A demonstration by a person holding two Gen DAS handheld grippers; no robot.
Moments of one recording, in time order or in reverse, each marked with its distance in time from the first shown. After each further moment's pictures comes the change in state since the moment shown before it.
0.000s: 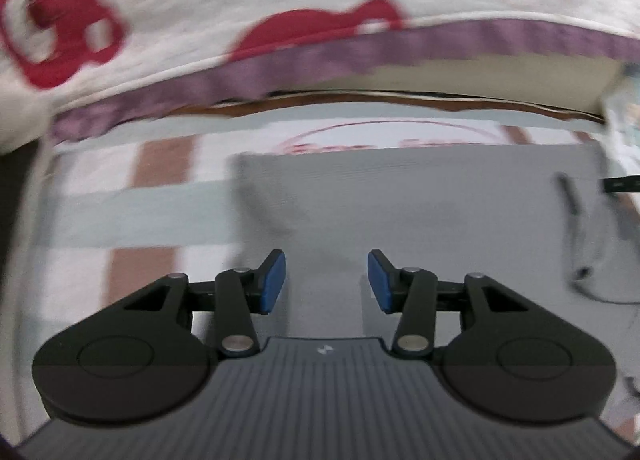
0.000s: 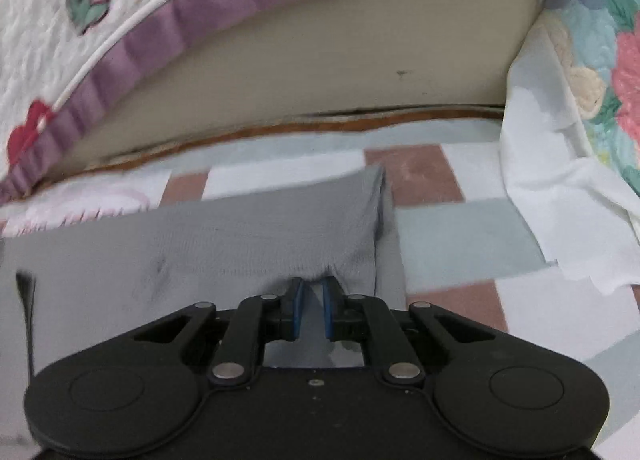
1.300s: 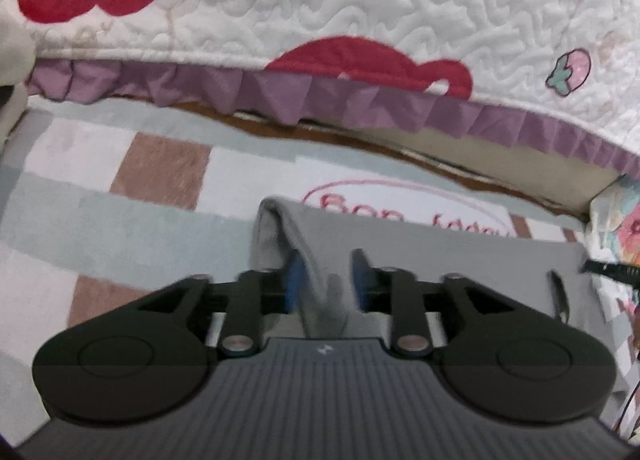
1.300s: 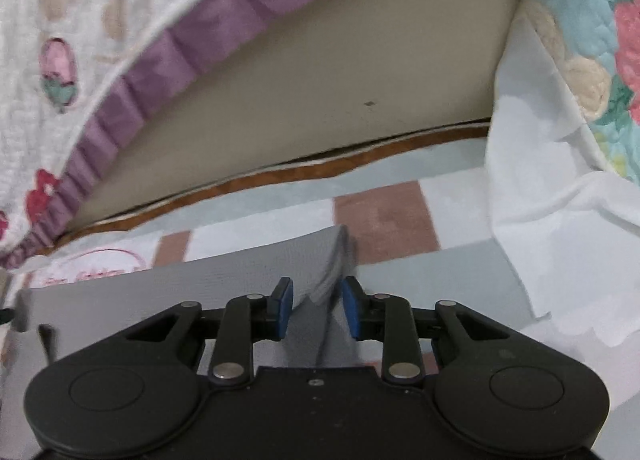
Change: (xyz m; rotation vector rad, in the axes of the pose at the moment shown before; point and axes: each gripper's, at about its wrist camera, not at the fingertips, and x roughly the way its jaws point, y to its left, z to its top) left arm 0.047 0.054 0.035 -0.251 -0.062 -0.255; right arm 0.007 -0.058 0.018 0.086 -0.061 0.172
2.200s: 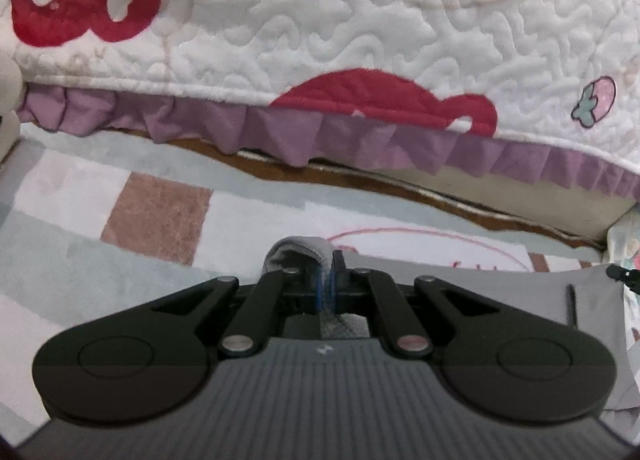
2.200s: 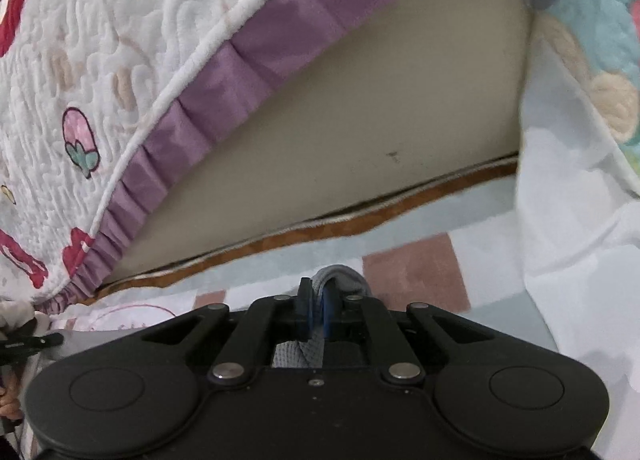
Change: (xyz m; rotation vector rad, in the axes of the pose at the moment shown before) left arm 0.020 0.000 0.020 0.007 -0.090 0.044; right arm 0.004 -0.013 0.029 0.068 -0.110 0.141
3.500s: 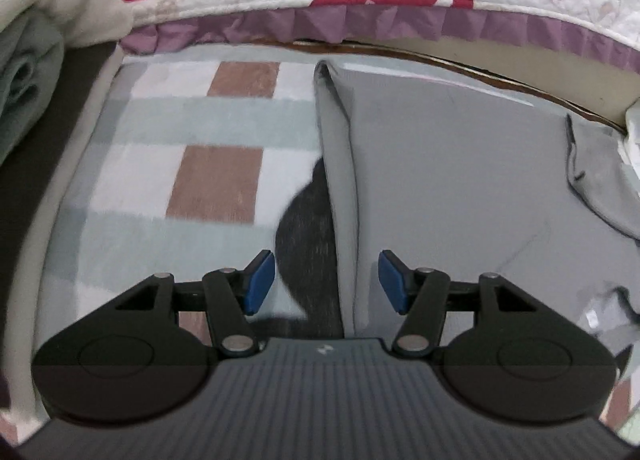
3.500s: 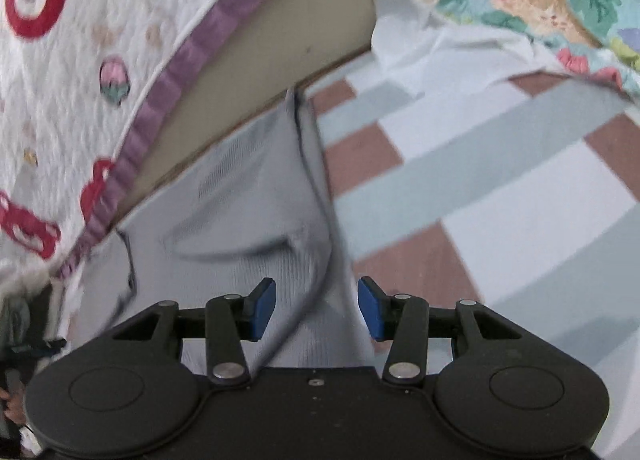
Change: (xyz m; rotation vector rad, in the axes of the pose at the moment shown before) left arm -0.109 -0.010 -0.109 0.095 0.223 0.181; right arm -0.149 0.023 -0.183 0.187 0.056 -0.115
